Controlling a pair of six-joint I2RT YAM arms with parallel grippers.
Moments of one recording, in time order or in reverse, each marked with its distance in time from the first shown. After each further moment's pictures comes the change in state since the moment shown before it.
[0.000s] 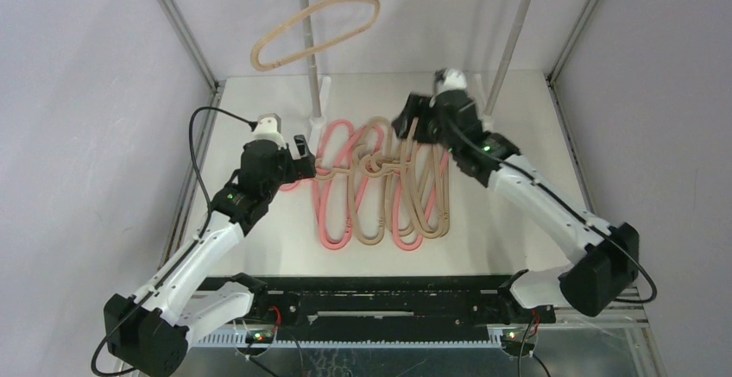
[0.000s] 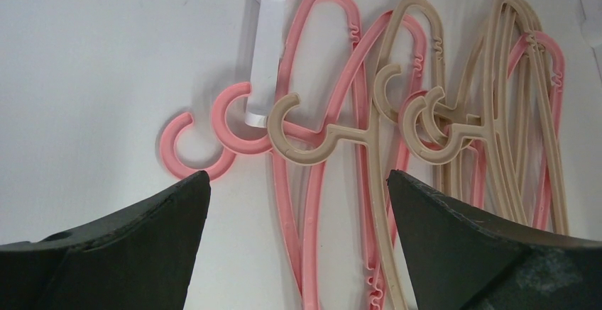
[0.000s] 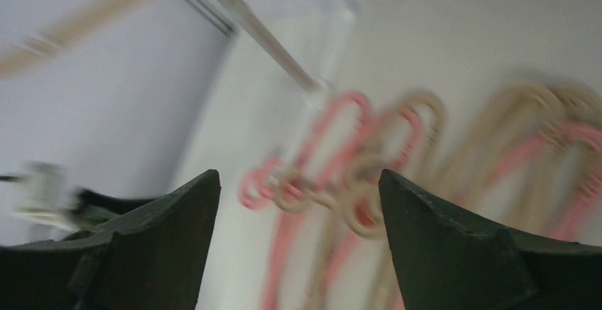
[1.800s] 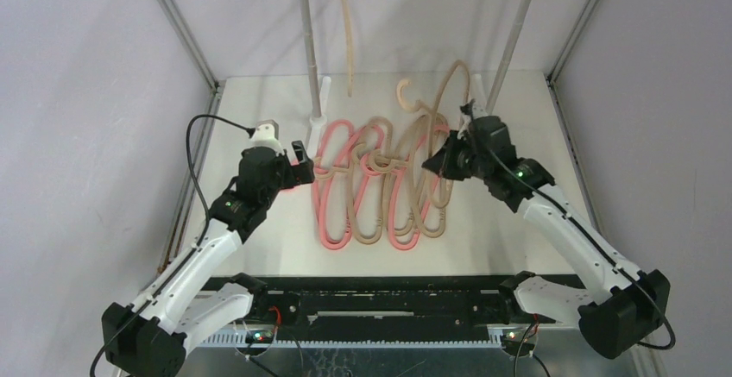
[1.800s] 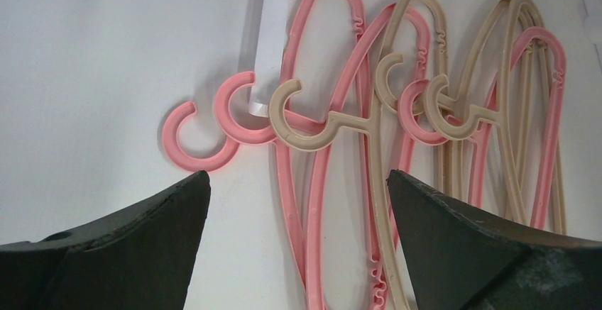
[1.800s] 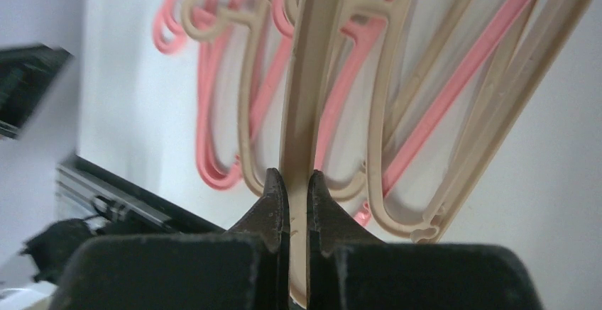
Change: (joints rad) left arm 0.000 -0.048 -0.053 0.006 -0.003 -0.009; right arm -0.091 -0.241 -0.238 -0.231 -0.230 0.054
